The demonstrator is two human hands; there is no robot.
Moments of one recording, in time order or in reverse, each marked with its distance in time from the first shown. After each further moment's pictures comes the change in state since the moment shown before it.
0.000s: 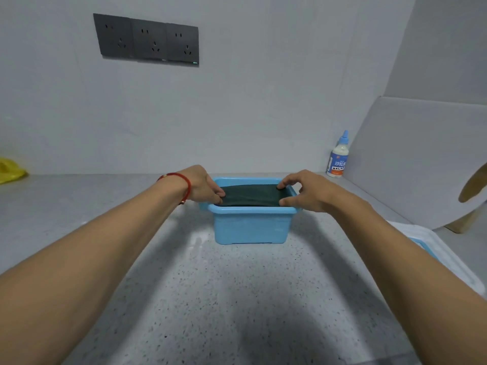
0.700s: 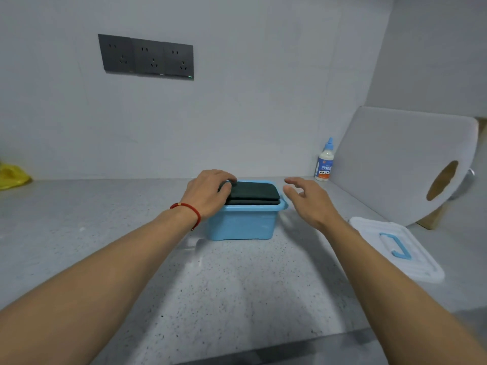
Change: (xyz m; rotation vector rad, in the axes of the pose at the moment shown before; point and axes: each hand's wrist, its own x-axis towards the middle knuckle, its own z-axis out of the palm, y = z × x) left_hand -0.017 0.012 0.047 0.018 0.433 0.433; right_hand -0.043 0.020 0.020 0.281 0.328 0.021
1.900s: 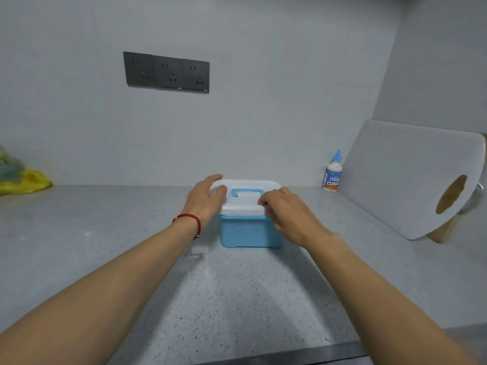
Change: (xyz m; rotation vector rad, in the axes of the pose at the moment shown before) left_hand -0.025 -0.010 -0.015 -0.469 0.140 -0.339; right_hand -0.015 -0.044 0.031 -0.459 -0.036 -0.587
